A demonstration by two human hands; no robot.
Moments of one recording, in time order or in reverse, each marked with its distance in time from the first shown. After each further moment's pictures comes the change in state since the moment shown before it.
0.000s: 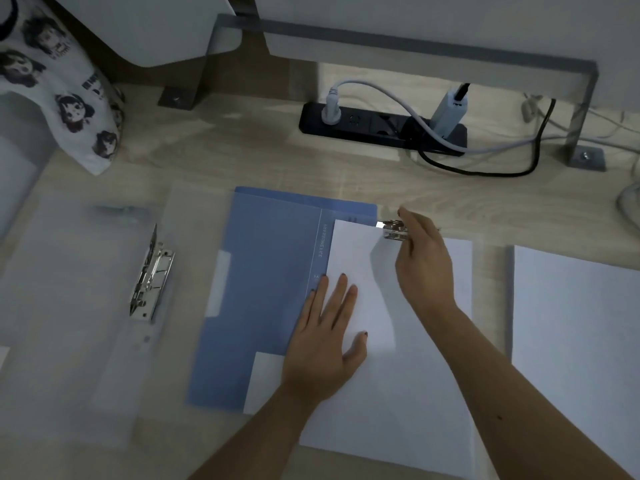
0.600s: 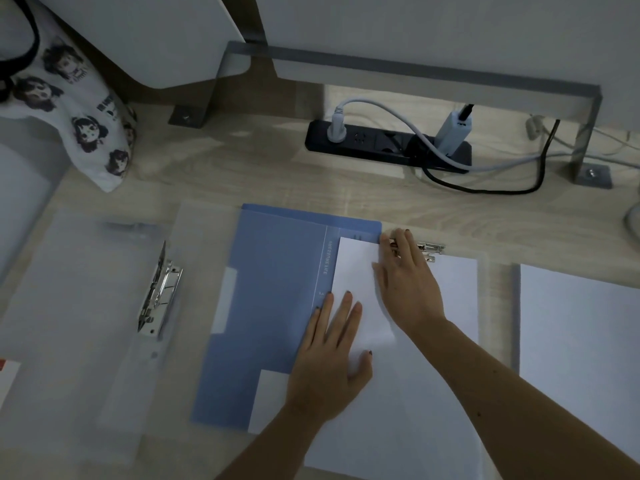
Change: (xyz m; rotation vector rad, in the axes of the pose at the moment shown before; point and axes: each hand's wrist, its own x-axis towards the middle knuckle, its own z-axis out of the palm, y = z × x) left_hand 0.001 0.000 -0.001 0.011 0.056 0.034; right_hand 0.009 0.021 0.027 -0.511 -0.298 -0.175
